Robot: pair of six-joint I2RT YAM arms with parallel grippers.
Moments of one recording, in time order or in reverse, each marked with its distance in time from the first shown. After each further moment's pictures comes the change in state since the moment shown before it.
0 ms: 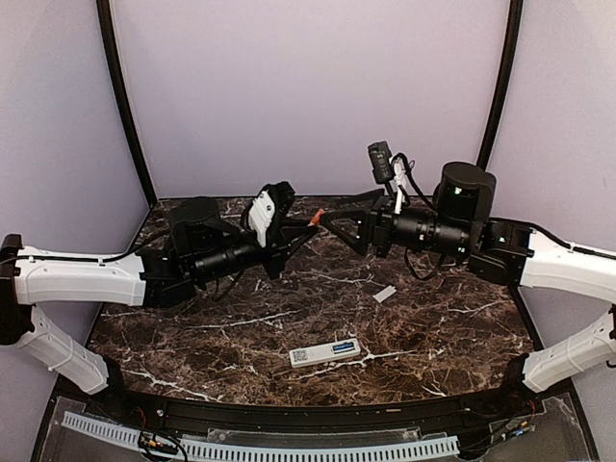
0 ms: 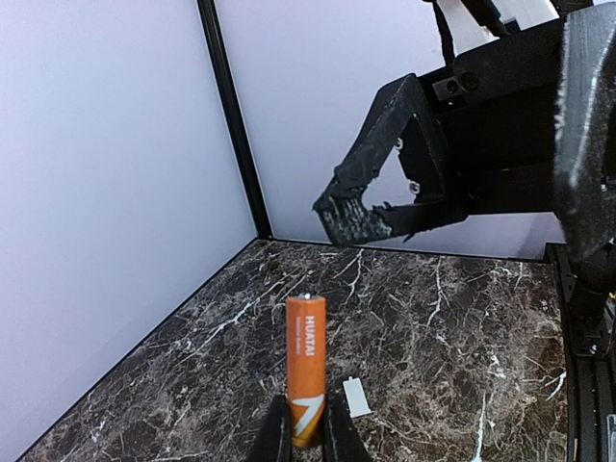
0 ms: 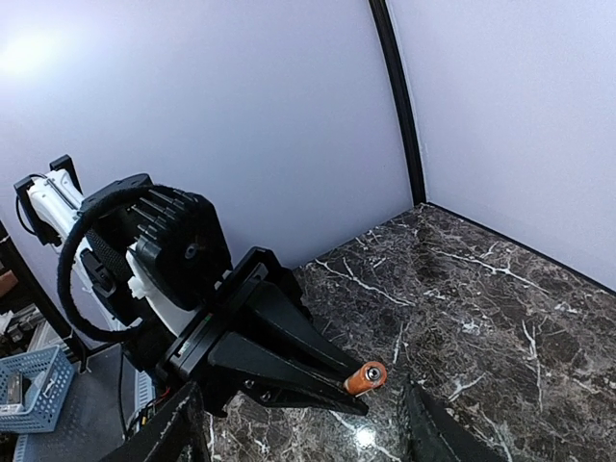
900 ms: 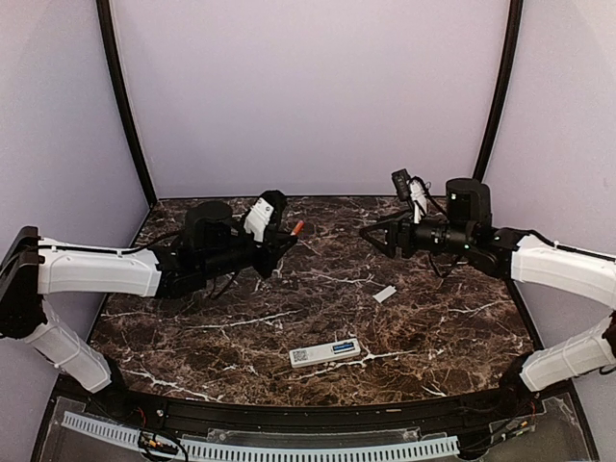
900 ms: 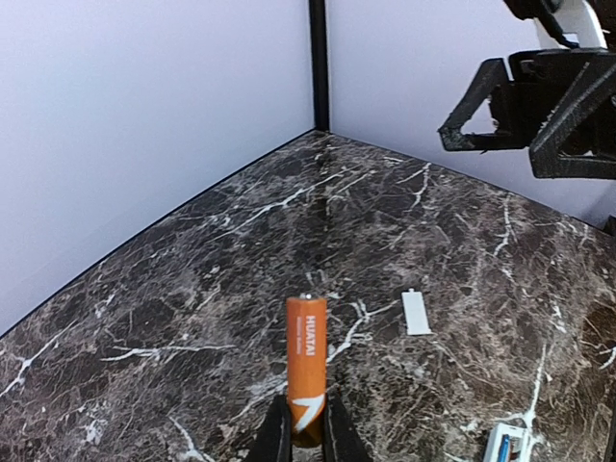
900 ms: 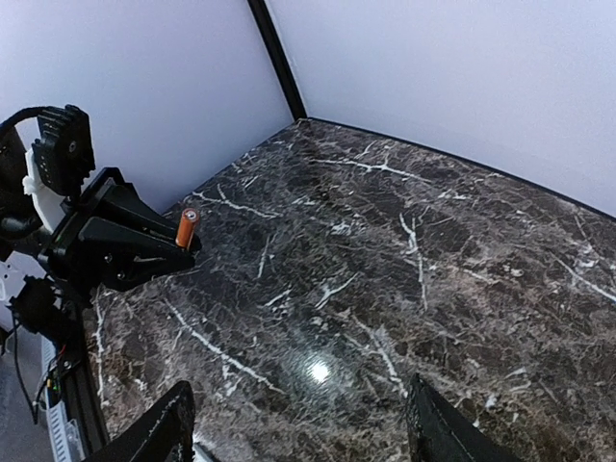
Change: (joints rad) left arm 0.135 0.080 -0.039 -0.104 -0.044 -0.146; right arm -0.350 0.011 -0.167 -0.077 -0.190 -0.057
